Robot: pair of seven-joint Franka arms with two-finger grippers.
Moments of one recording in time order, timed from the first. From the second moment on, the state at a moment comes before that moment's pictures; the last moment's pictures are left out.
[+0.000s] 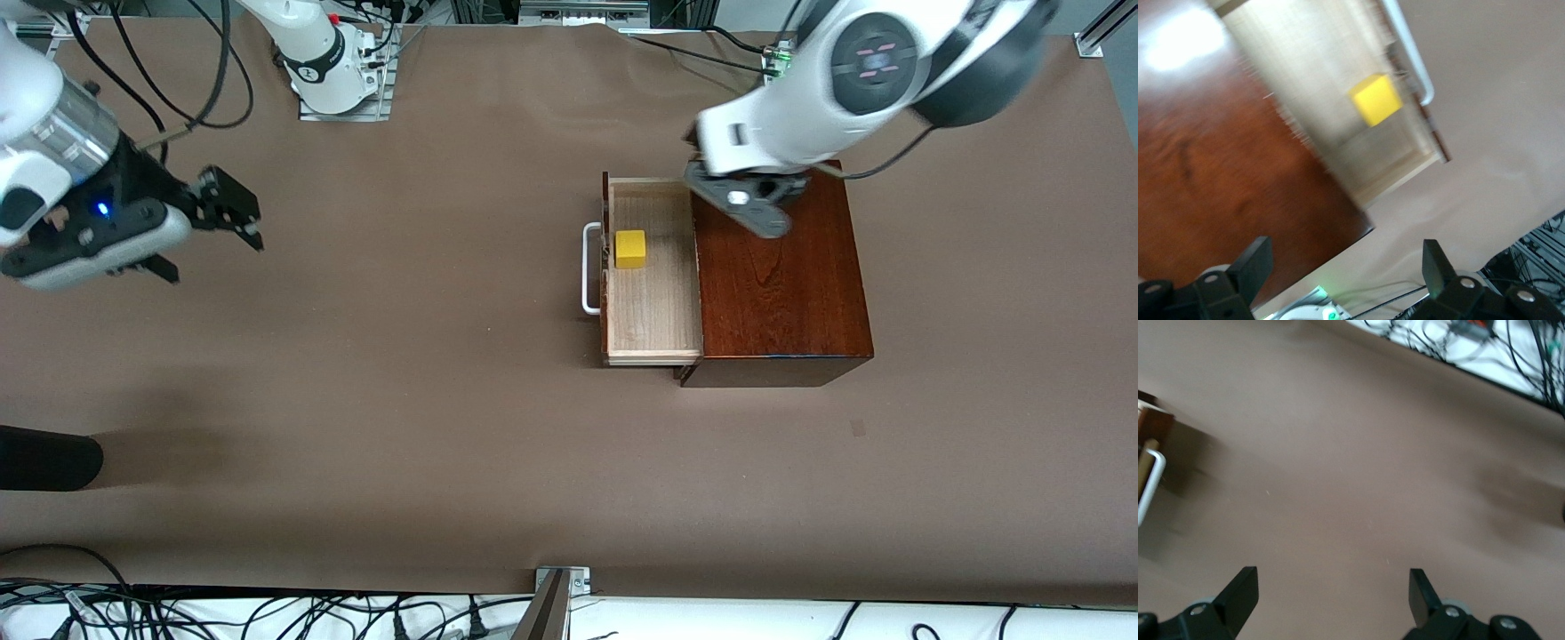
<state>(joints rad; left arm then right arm) -0.14 0.24 -0.44 -1.49 -0.15 1.43 0.01 0.05 0.20 0.20 -1.26 0.00 1.55 -0.13</state>
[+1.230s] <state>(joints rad) -0.46 0.77 -0.45 -1.33 0.13 2.00 0.67 0.05 0.05 0.00 -1.59 0.00 1.67 -0.12</state>
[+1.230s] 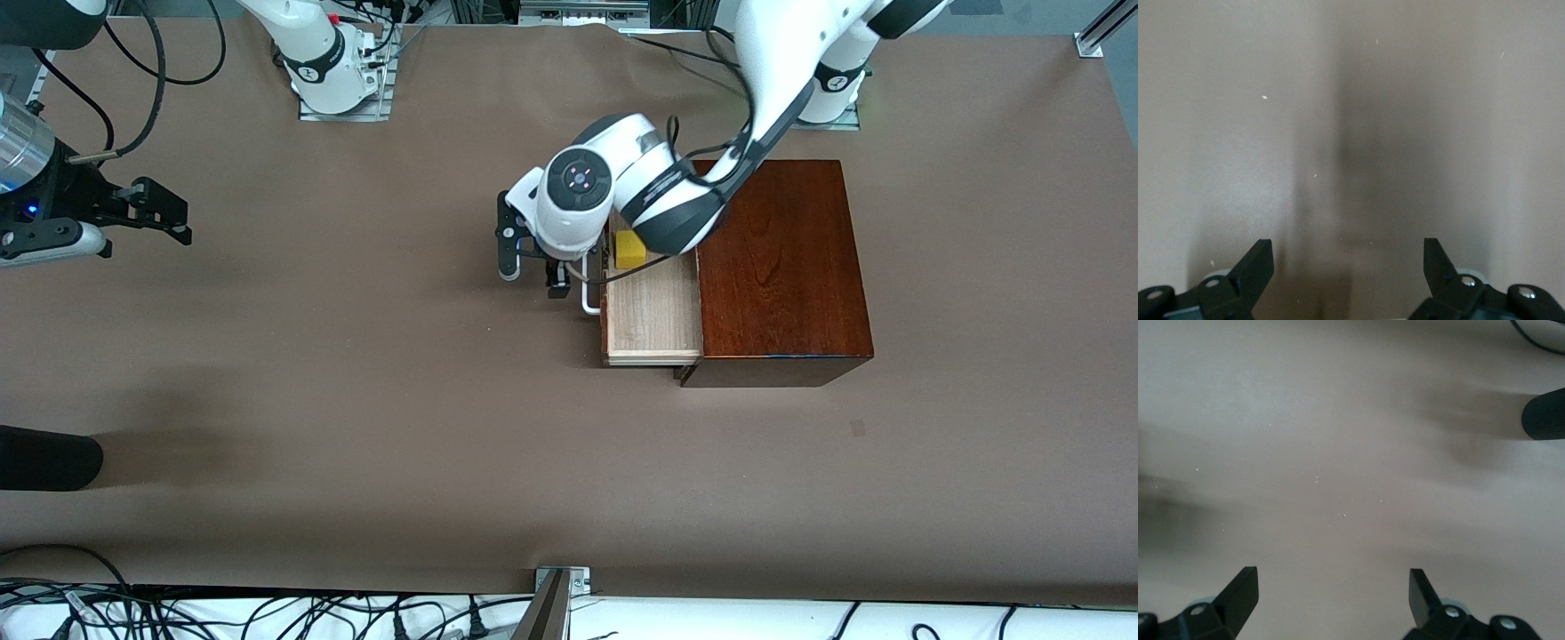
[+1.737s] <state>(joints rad) -0.48 0.81 -0.43 -1.34 0.19 1.94 0.69 0.06 0.05 0.01 -1.59 0.00 1.67 0.04</state>
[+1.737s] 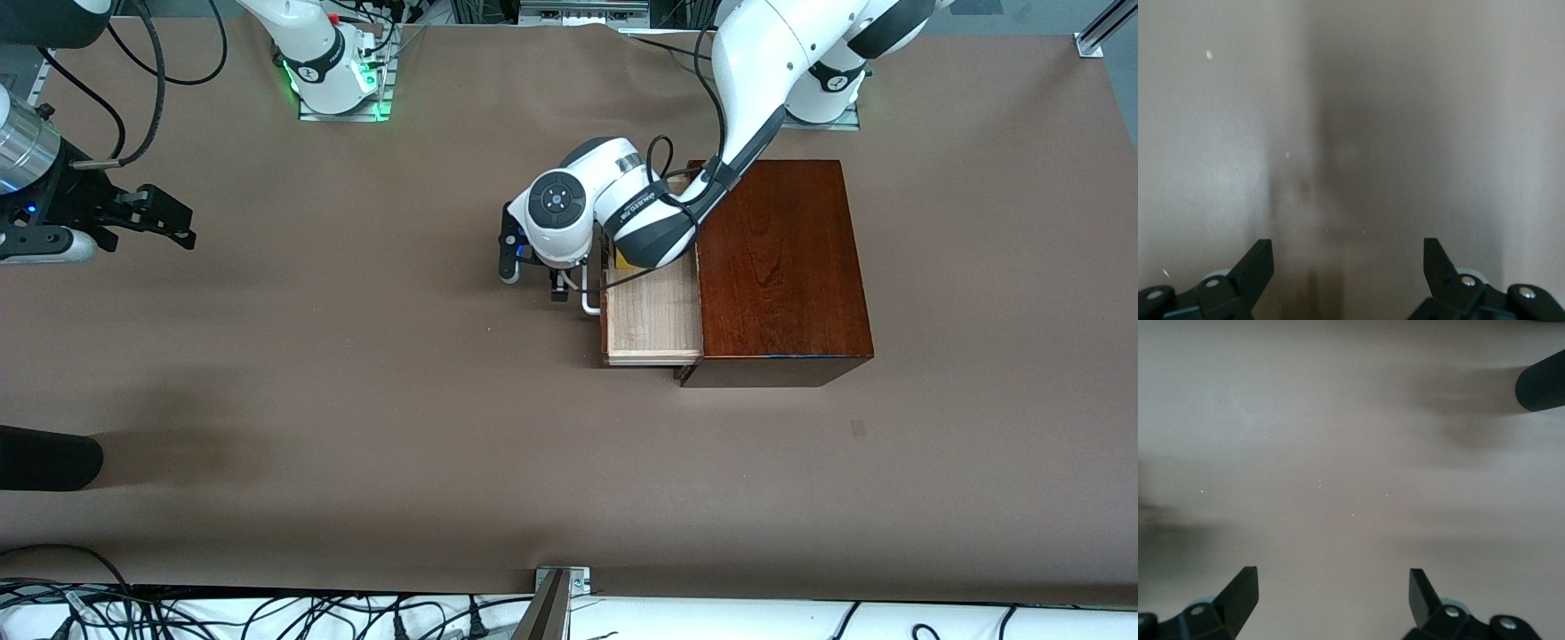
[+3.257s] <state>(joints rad) -0.38 0.77 -0.42 -1.32 0.28 1.53 0.81 0.08 0.06 0.01 -1.59 0.00 1.67 0.04</state>
